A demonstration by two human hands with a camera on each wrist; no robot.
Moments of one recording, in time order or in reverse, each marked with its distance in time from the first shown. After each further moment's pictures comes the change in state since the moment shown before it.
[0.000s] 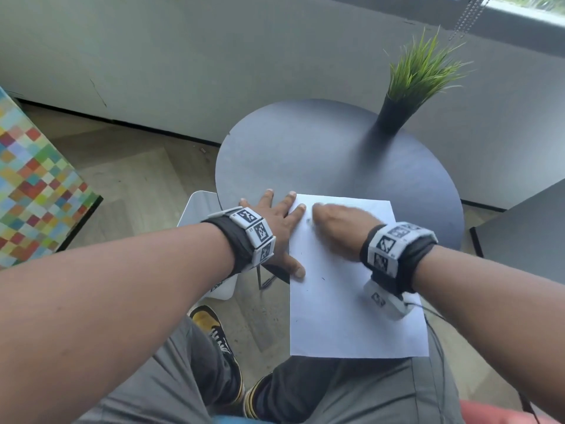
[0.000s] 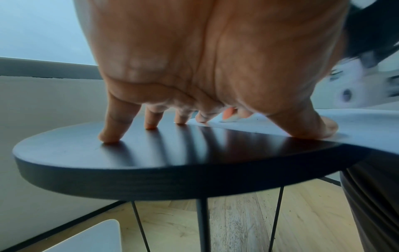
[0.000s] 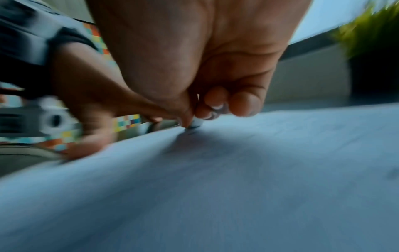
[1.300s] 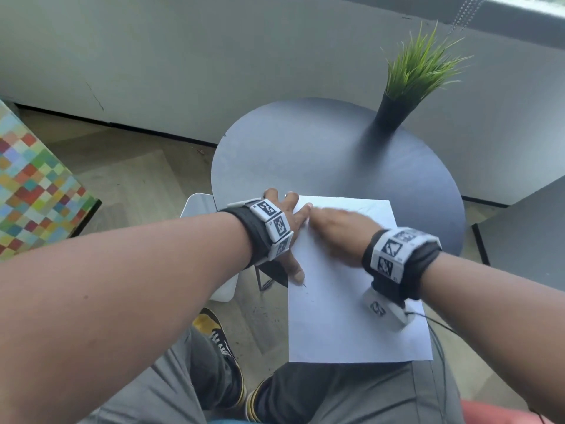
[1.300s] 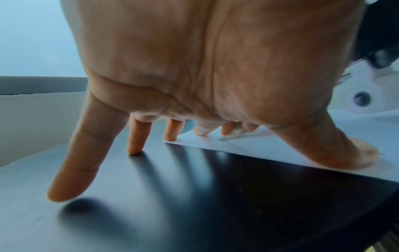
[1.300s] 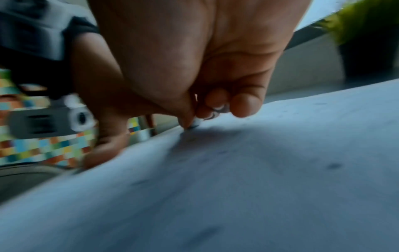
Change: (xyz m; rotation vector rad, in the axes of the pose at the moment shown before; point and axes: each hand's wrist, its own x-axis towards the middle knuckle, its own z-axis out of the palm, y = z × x) left_hand 0.014 0.010 -0.015 0.154 0.022 0.024; right_hand 0.000 0.008 0.011 0.072 0.025 -0.038
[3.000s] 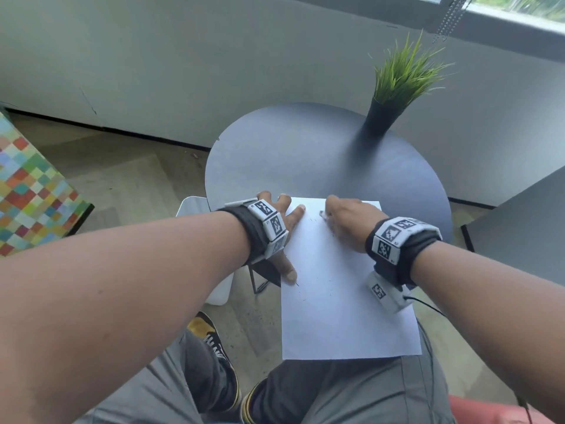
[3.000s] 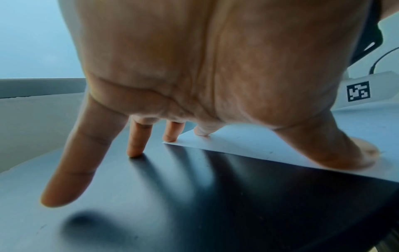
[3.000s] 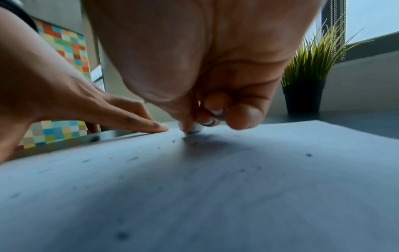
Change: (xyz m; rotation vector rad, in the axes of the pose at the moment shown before) left_hand 0.000 0.001 0.004 0.036 0.009 -0.018; right_hand -0.003 0.029 -0.012 -0.035 0.009 0.212
